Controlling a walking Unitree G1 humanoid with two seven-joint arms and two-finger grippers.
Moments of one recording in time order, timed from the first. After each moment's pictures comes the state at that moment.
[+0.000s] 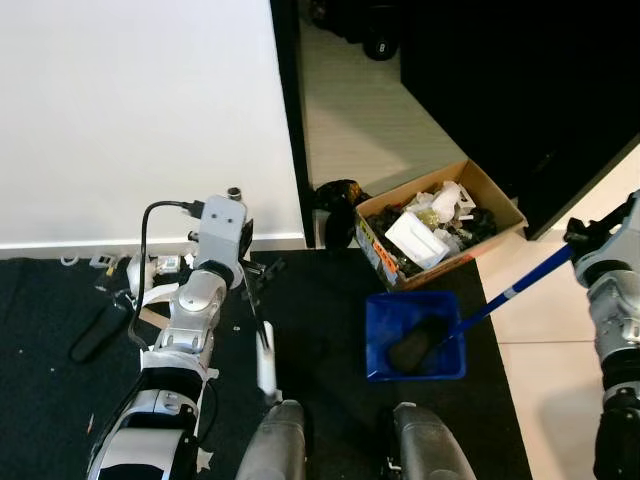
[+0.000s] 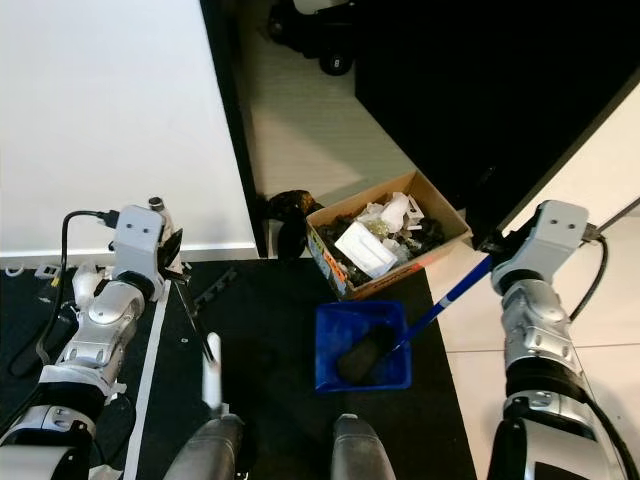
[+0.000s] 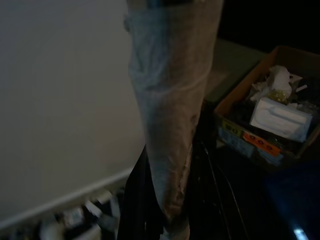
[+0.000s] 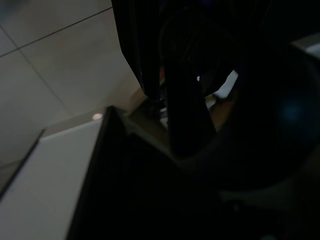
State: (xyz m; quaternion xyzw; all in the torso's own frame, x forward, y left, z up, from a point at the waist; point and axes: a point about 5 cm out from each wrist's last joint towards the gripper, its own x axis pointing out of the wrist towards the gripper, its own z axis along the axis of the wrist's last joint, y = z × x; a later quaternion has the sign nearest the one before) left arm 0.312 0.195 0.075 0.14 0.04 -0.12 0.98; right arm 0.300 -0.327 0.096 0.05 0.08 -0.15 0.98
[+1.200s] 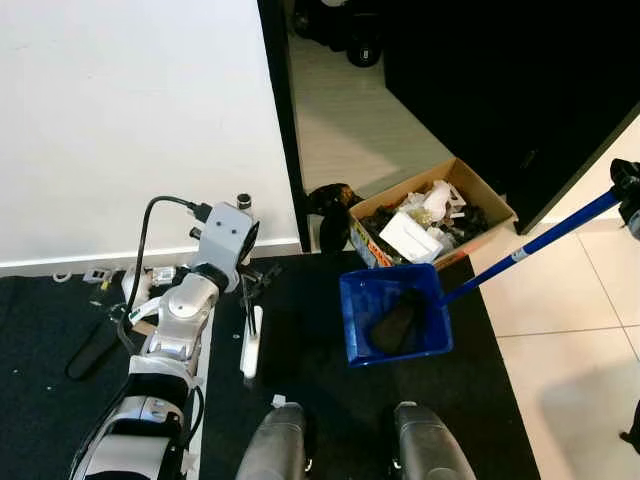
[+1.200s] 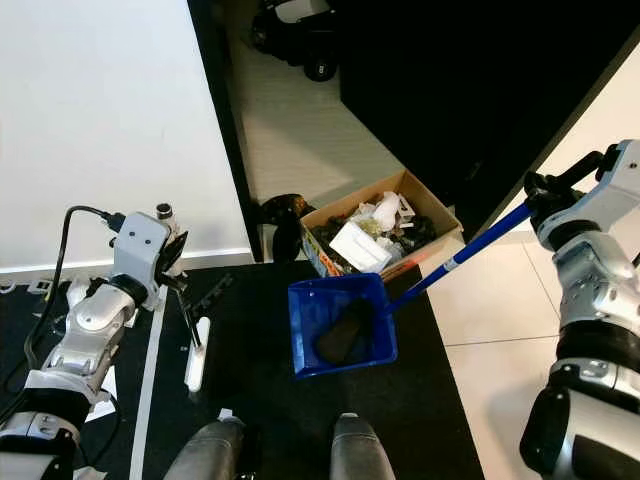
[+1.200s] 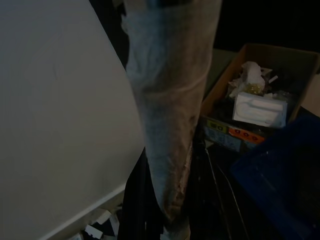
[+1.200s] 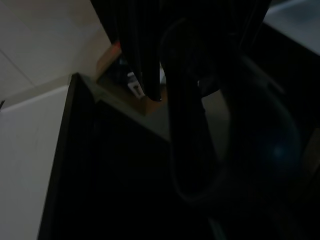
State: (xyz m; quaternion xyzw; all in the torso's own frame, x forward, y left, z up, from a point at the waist) left arm 0.301 0.196 0.069 0.17 0.04 -0.18 0.97; right arm 0.323 -0.349 0.176 0.11 0.01 -0.08 0.99
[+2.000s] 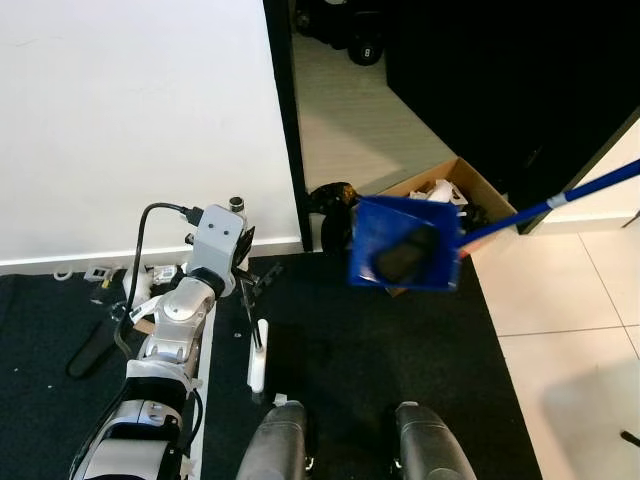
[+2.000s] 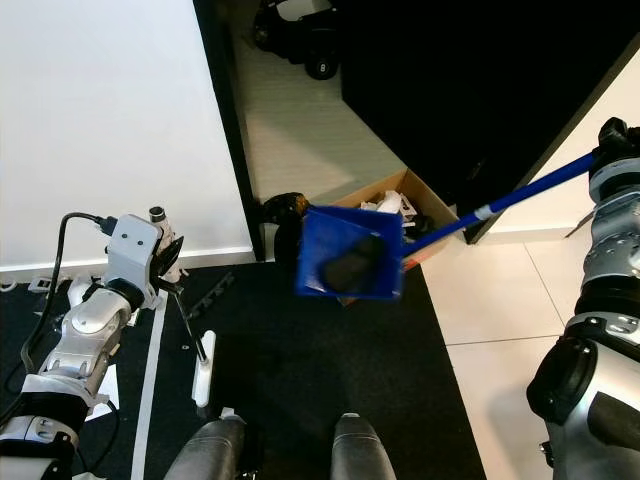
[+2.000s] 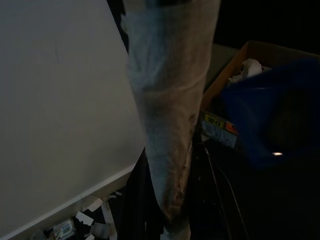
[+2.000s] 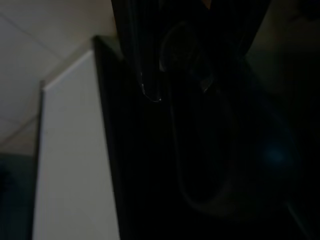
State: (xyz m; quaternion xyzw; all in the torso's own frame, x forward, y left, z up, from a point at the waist) left arm 0.300 0.201 0.067 0.14 0.06 -0.16 0.98; right arm 0.331 -0.373 0.216 0.14 -0.09 -0.22 0.96
